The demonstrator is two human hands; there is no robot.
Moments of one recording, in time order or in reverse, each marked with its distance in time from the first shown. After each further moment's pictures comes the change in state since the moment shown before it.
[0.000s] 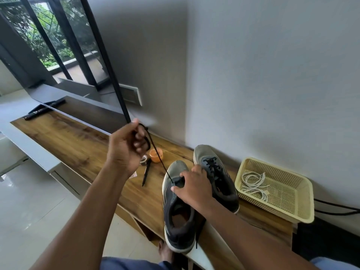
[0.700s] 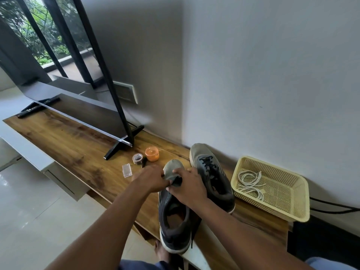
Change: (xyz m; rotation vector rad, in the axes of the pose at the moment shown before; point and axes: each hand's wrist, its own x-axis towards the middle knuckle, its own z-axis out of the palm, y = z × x) left_hand 0.001 -0.097 -0.005 1.869 -0.317 -0.276; right_hand -0.001 0.006 0.007 0.265 -0.025 0.015
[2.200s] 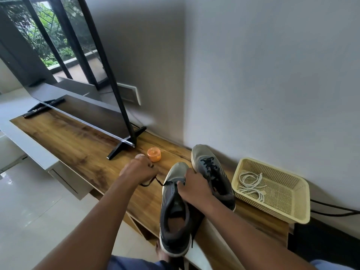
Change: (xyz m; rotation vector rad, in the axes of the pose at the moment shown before) left_hand -0.001 -0.034 -0.021 -0.200 0.130 -0.188; right_hand 0.002 -0.001 -0.013 -0.096 -0.038 0.058
